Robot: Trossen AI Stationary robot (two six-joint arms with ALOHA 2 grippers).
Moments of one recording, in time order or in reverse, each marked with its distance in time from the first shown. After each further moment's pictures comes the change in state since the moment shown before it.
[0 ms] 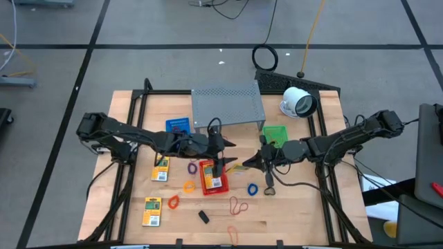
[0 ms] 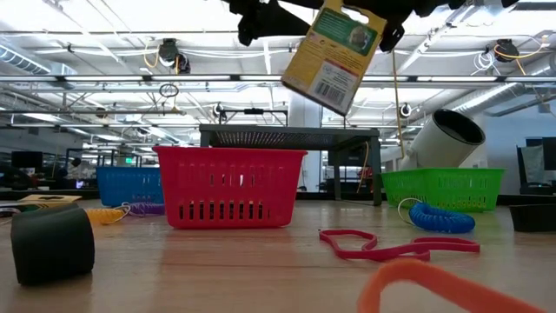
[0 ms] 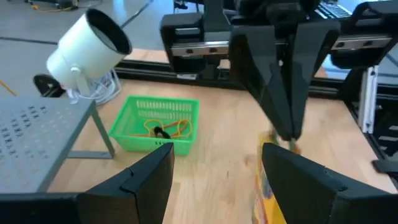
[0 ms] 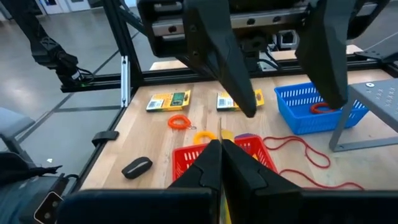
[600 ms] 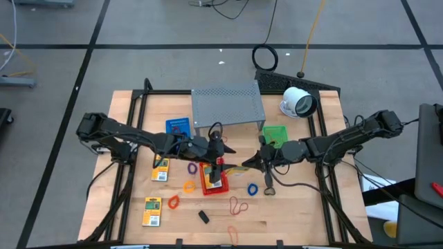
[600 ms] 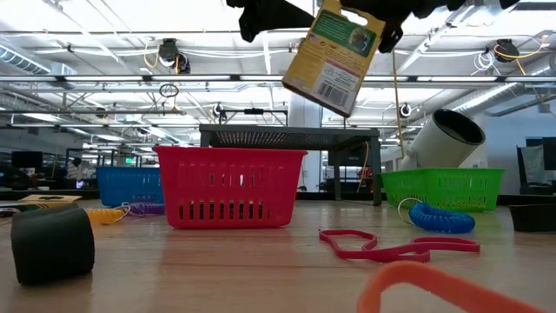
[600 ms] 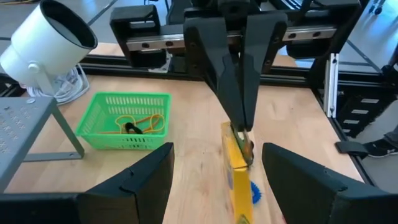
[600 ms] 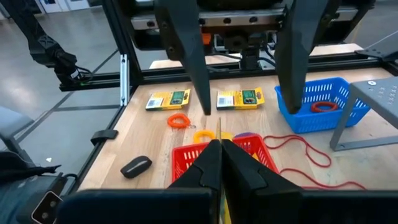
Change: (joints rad) left arm -0.019 0.000 0.004 -0.018 0.087 0.005; right arm 0.000 0.014 0.000 0.008 0.000 0.000
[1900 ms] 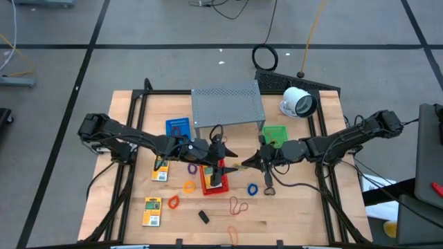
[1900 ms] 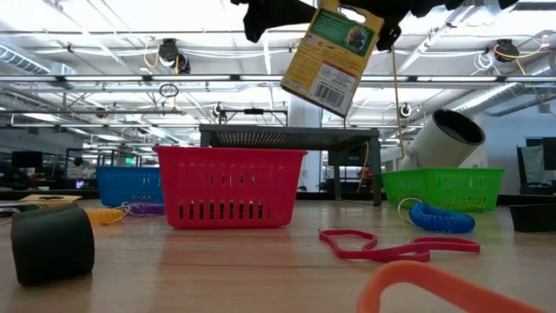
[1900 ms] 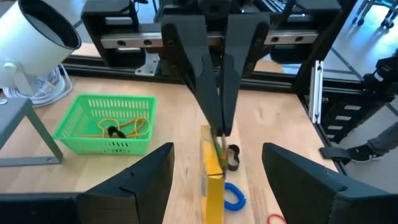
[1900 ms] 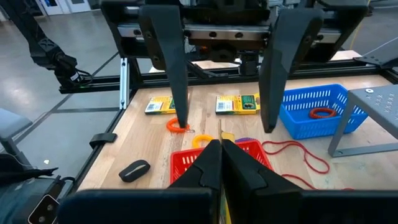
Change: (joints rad) left arm -0.016 0.023 -0.002 0.057 0.024 -0.032; right arm -0.003 0.000 0.000 0.019 -0.001 -0.018
